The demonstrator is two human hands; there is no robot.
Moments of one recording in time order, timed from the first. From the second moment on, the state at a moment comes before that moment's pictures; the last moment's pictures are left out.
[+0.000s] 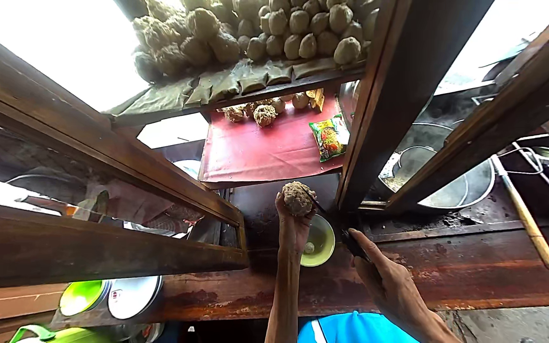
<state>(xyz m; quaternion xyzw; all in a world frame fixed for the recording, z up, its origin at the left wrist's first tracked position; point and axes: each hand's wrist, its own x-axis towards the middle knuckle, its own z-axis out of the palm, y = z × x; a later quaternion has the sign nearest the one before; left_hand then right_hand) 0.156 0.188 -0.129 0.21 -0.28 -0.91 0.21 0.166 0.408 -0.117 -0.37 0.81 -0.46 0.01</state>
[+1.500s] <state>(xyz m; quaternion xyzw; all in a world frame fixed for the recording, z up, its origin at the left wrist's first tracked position) 0.141 0.236 -0.156 0.29 -0.30 -0.88 0.24 0.158 0.386 -0.138 -0.32 0.86 -0.40 0.03</state>
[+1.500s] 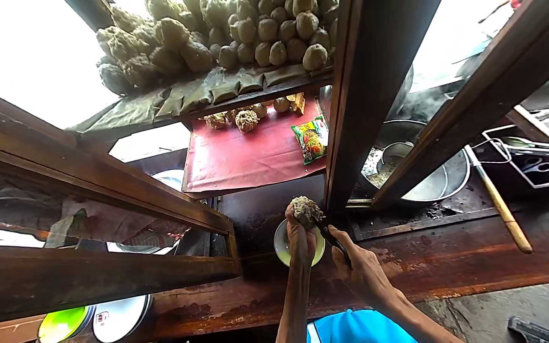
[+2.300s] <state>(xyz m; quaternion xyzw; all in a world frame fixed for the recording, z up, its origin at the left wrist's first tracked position) 0.156 0.183 -0.156 0.25 -0.31 -0.89 0.21 0.154 0.428 -0.098 -0.37 0.83 -0.43 0.00</state>
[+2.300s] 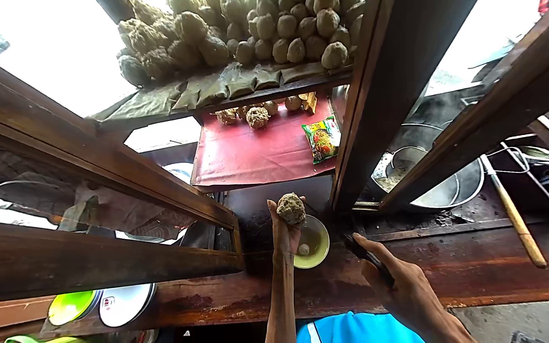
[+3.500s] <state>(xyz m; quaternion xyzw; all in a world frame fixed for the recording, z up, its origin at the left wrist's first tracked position) 0.156 0.216 -0.161 0.35 -0.47 -0.79 0.18 0.140 0.397 -0.133 -0.39 0.84 -0.38 0.02</state>
